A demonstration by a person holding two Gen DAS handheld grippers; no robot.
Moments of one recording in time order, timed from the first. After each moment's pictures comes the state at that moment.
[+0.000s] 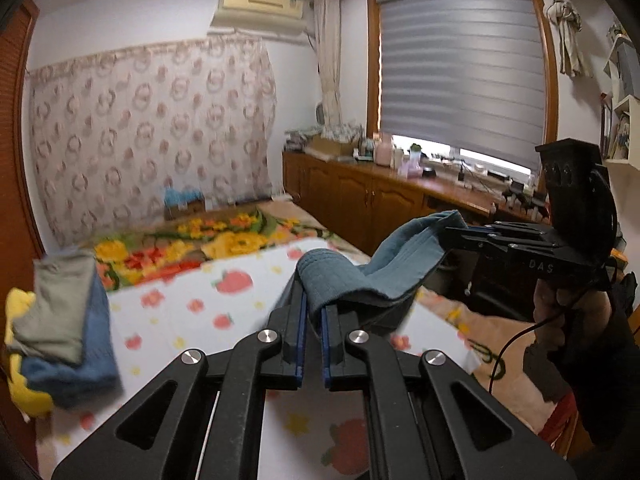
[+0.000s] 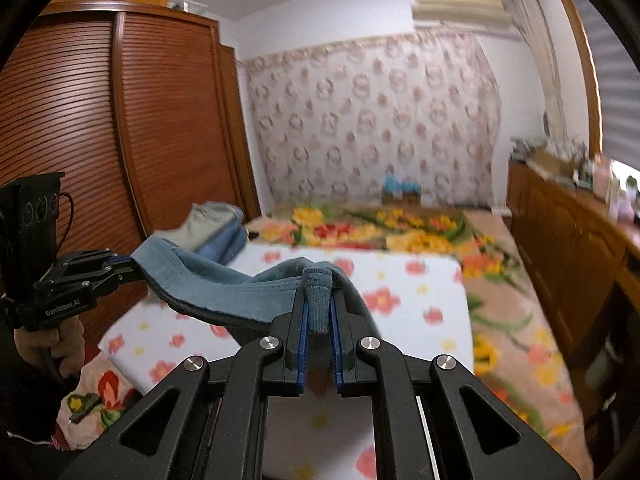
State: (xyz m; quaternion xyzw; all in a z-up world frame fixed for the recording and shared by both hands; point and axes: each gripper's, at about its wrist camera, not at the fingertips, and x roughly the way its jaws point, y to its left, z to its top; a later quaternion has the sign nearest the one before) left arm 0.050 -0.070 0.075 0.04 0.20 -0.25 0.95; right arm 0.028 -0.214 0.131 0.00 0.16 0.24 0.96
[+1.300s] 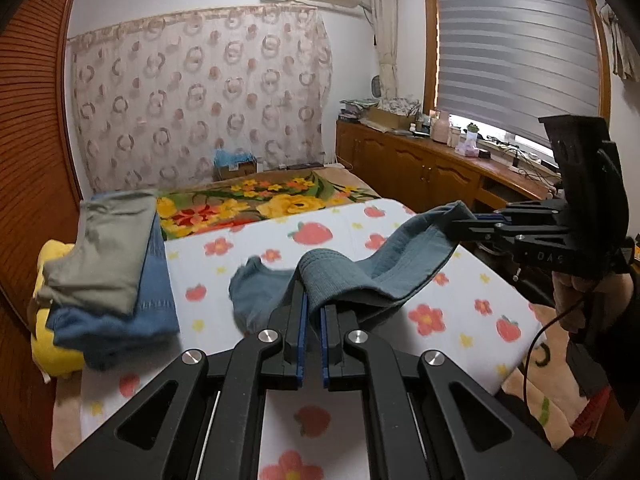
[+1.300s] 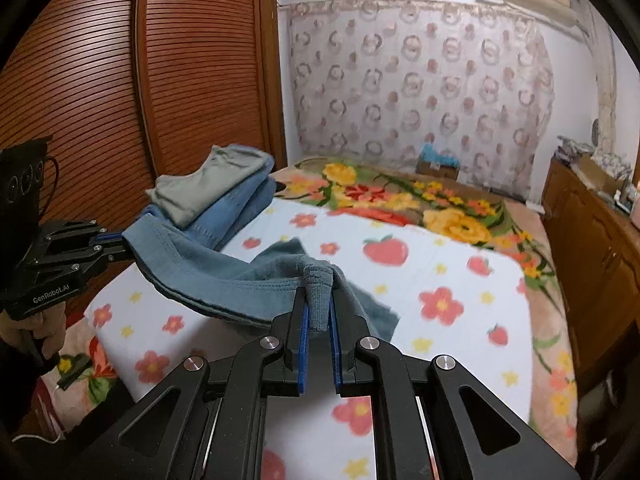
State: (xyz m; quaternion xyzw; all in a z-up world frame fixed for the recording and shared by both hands) left arm 0.082 0.005 0.003 0.03 0.27 -0.16 0.95; right arm 0.104 -0.126 0.075 -0.08 0.24 0.28 0.92
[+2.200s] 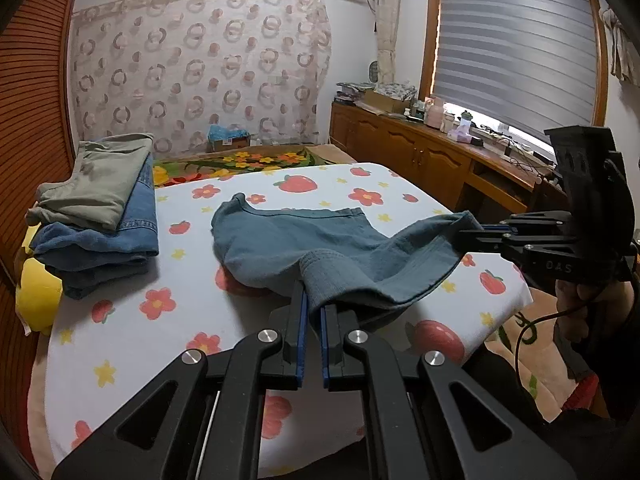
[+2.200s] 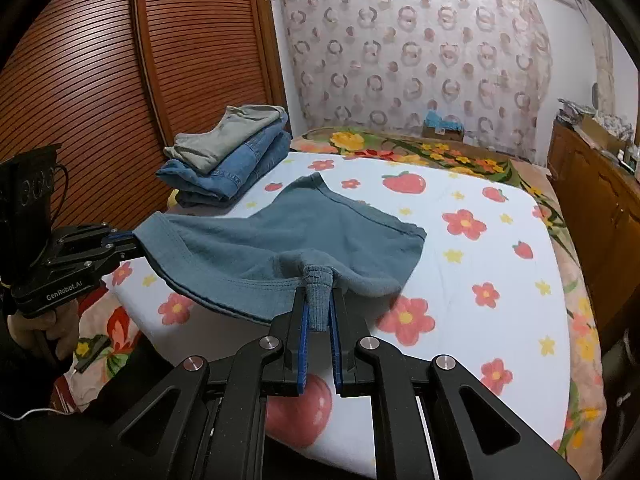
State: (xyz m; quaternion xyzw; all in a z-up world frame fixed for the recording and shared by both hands) left arm 0.045 0.005 -0.037 0.01 0.30 -0.18 0.94; right arm 0.077 -0.152 0.037 -0.06 0.29 0.29 0.91
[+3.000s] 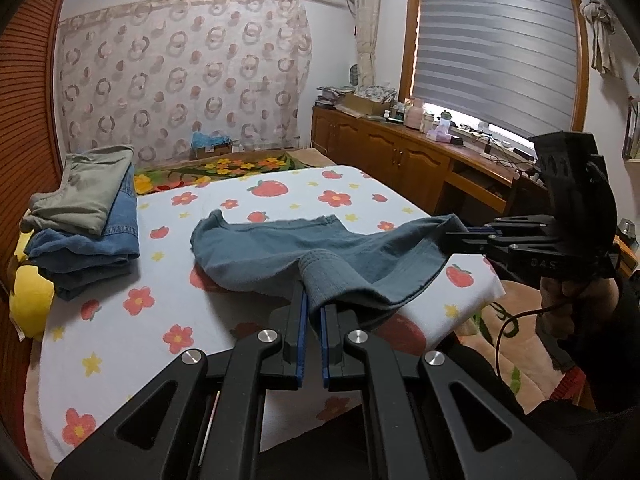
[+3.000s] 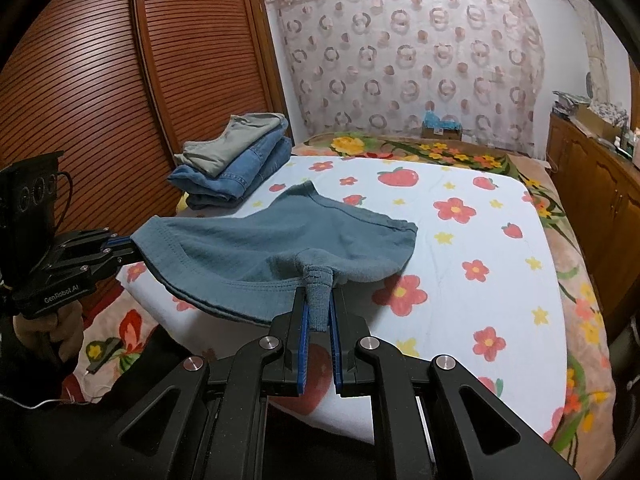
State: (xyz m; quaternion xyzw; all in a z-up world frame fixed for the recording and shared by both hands) left arm 0.017 -0.010 -0.022 0.01 0.28 -0.20 0.94; right arm 0.052 -0.172 0.033 -0.03 0.28 0.30 0.91
